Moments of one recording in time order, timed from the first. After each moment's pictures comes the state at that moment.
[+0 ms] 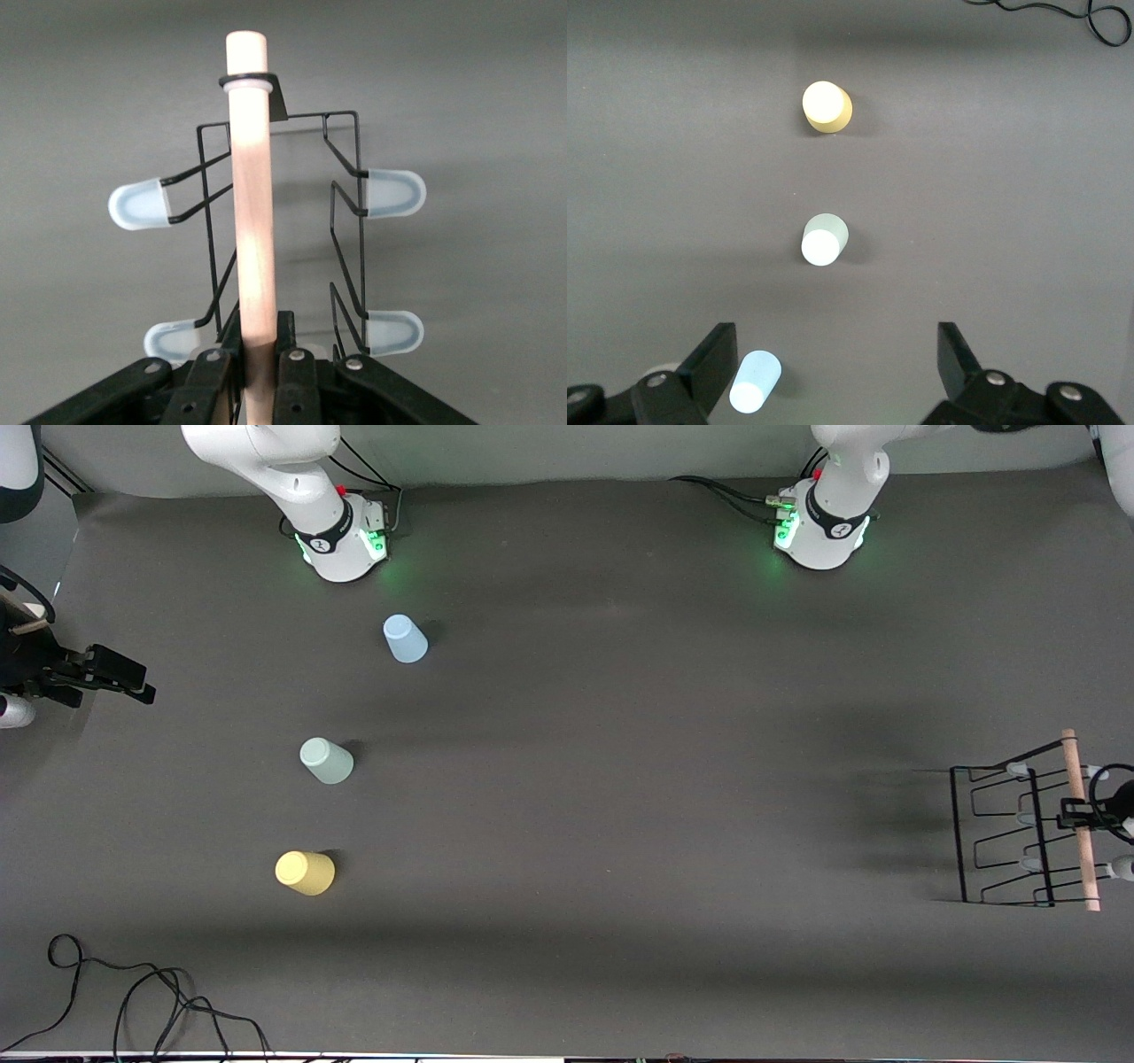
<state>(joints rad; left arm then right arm) 0.14 0.47 0.08 -1.44 0.03 1.87 0.33 0.03 0.01 -0.08 -1.60 0.01 1.59 -0.05</state>
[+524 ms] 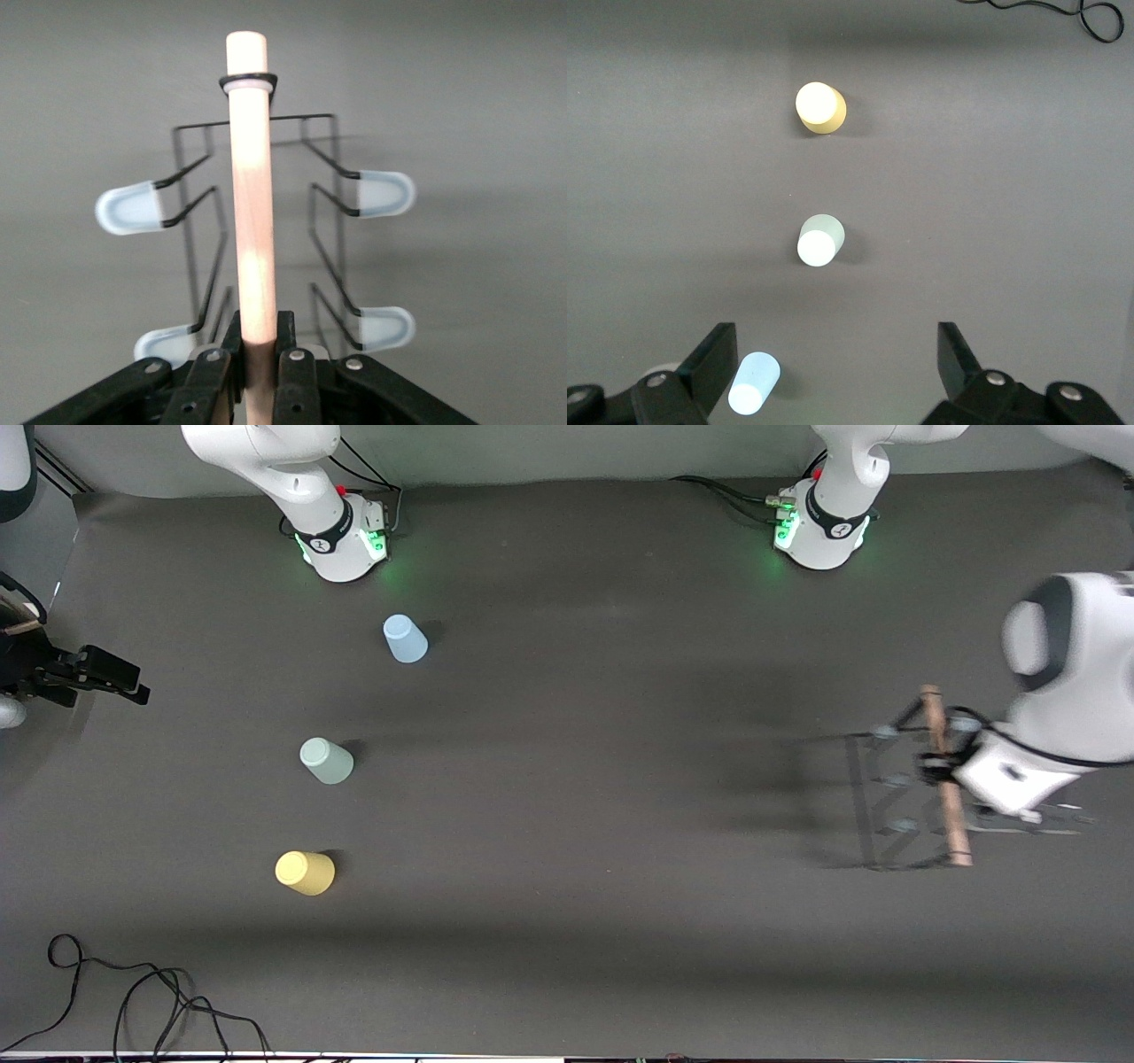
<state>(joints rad) -0.18 0.23 0.07 -1.74 0.02 1.90 -0.10 0.02 0.01 -0.09 -1.60 0.01 1.59 -0.04</state>
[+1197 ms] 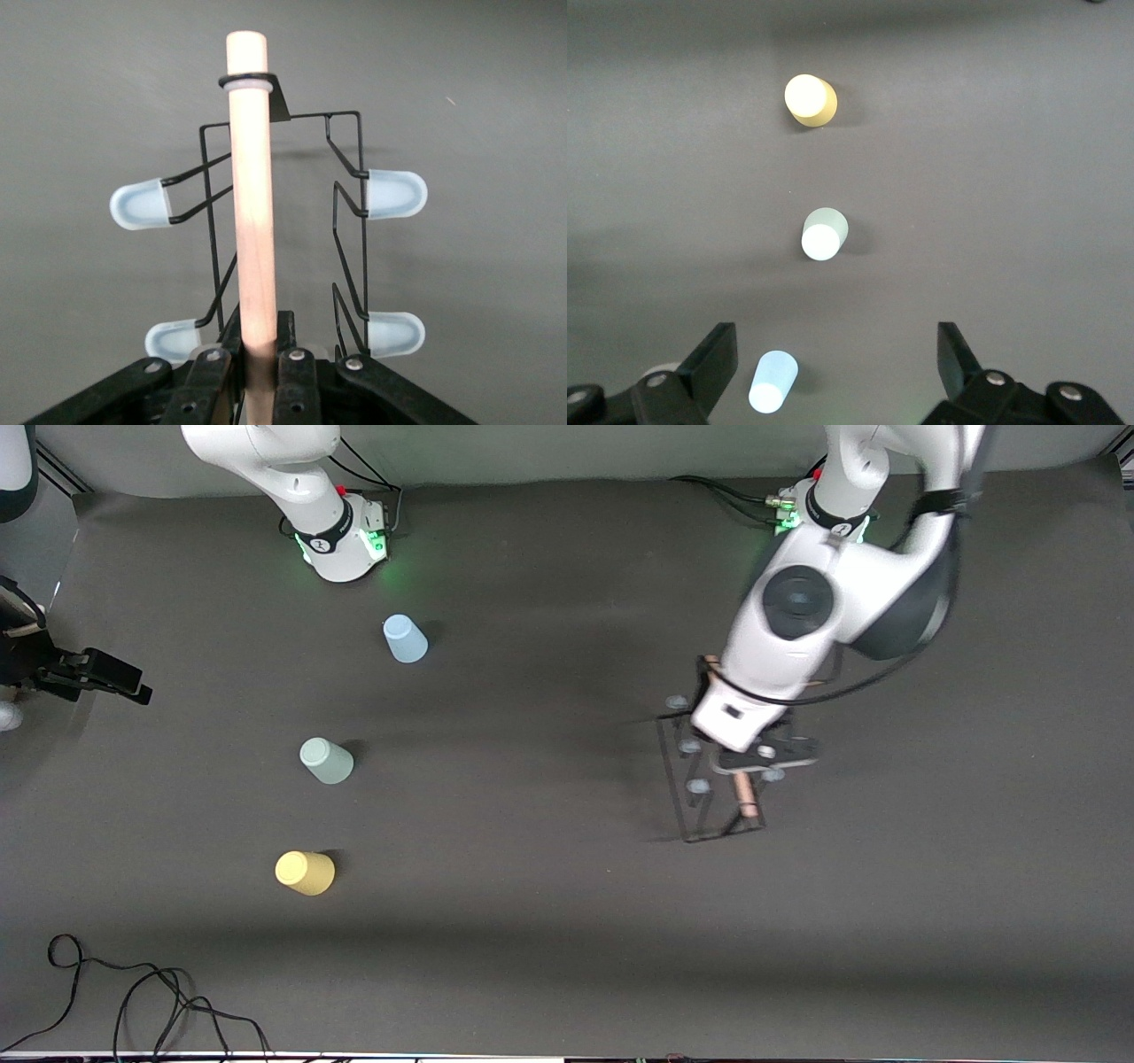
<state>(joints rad) -0.61 0.26 0.06 -1.79 0.00 2.05 -0.65 0.03 0.01 -0.09 -1.60 0.01 1.56 0.07</state>
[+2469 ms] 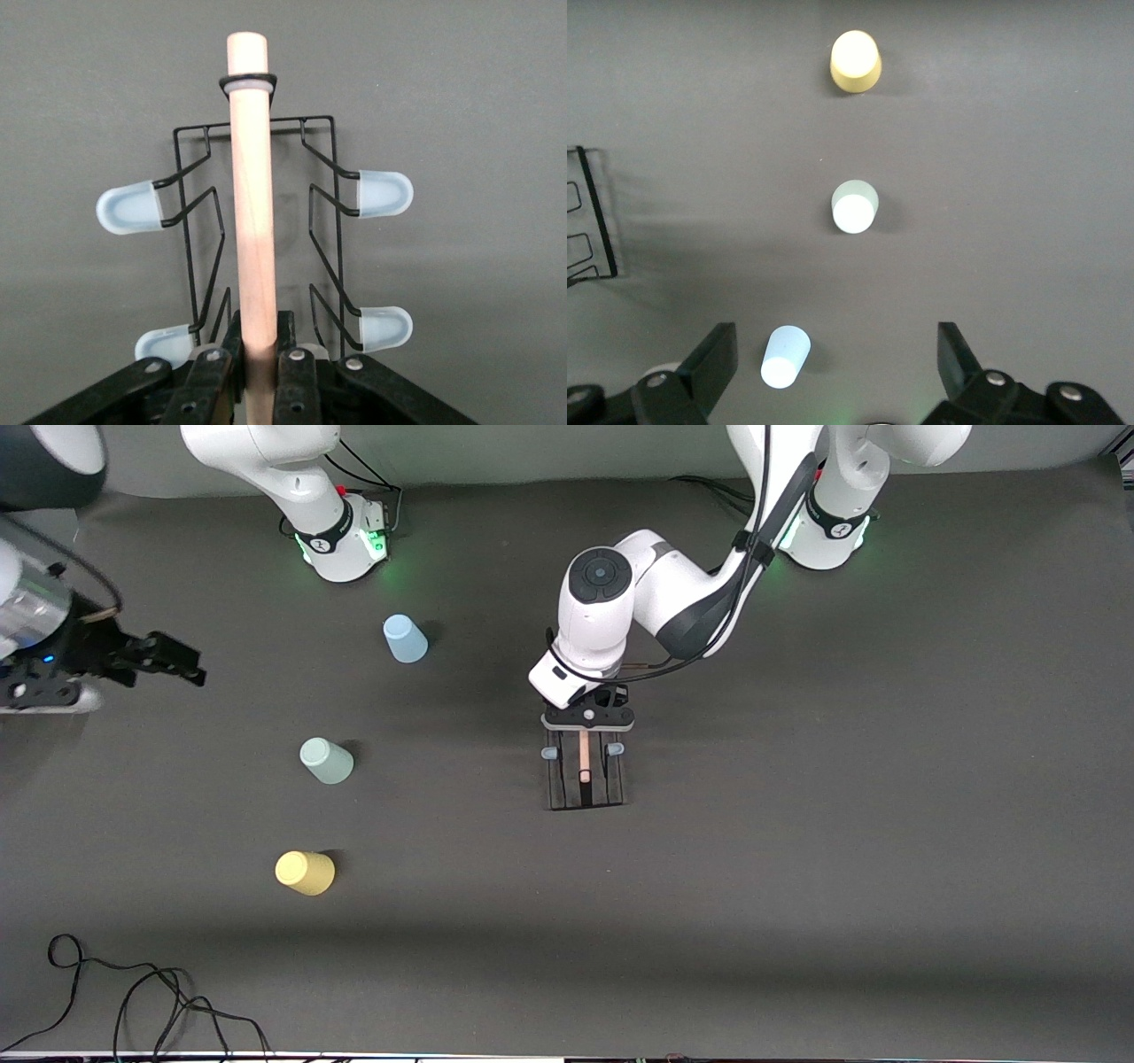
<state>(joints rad) -0.81 0.48 -0.02 -1.68 -0.02 2.26 -0.82 0.14 -0.12 -0.08 -1.81 0.01 1.62 0.08</state>
